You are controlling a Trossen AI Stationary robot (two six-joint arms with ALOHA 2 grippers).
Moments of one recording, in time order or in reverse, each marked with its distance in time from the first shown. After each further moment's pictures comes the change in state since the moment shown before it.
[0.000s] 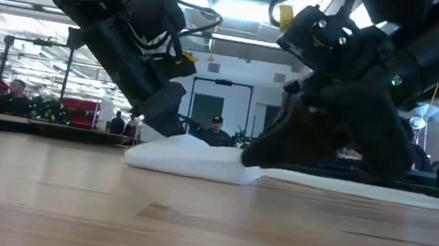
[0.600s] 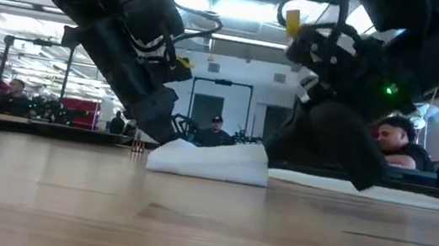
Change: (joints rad) left arm -0.021 0.000 0.000 -0.064 0.000 -0.021; right arm 0.000 -0.050 -0.001 -0.169 0.235 0.028
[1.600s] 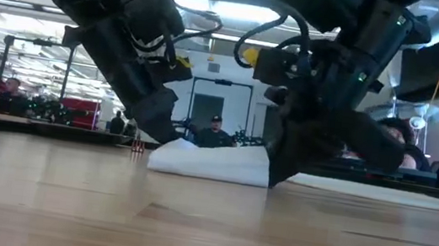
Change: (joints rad) left arm 0.005 -0.003 0.000 -0.004 0.000 0.018; right arm -0.117 0.032 0.224 -0.519 -0.296 -0.149
